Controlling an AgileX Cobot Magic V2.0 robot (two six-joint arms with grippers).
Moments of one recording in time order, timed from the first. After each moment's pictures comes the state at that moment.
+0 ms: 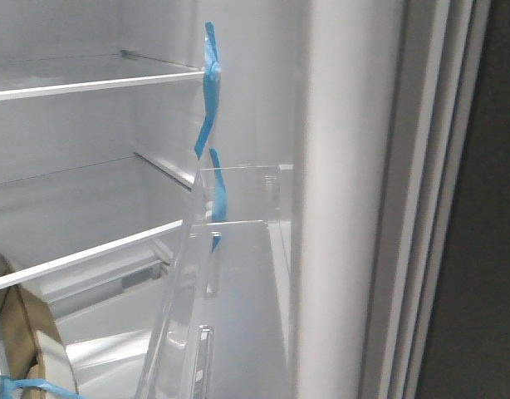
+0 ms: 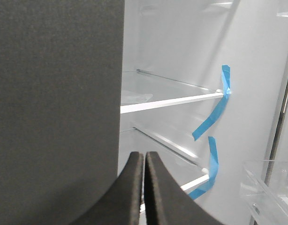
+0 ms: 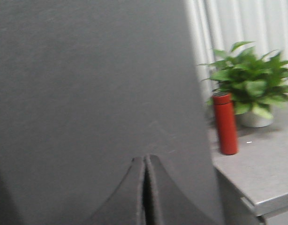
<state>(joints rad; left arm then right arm) -0.02 0.00 0.00 -0.01 -0.02 -0.09 0.35 0.51 -1.05 0.24 0.50 -0.02</state>
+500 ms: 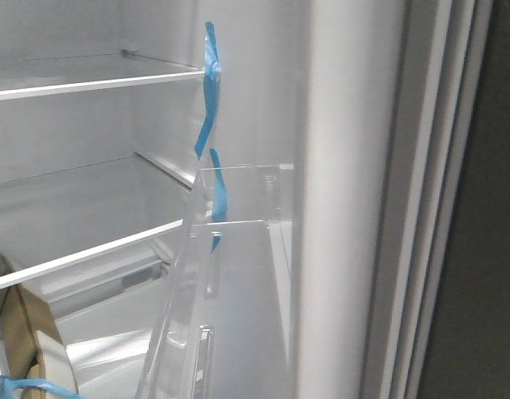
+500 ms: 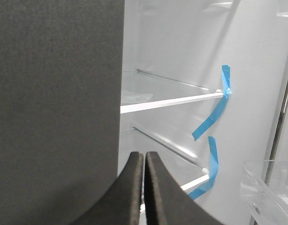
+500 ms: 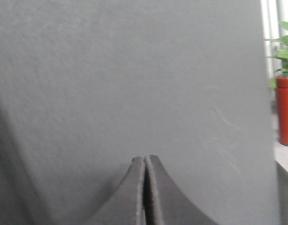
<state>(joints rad) -0.02 0.00 0.00 -0.01 -0.02 -0.09 0.54 0.62 -1.06 0.24 0.43 -0.02</state>
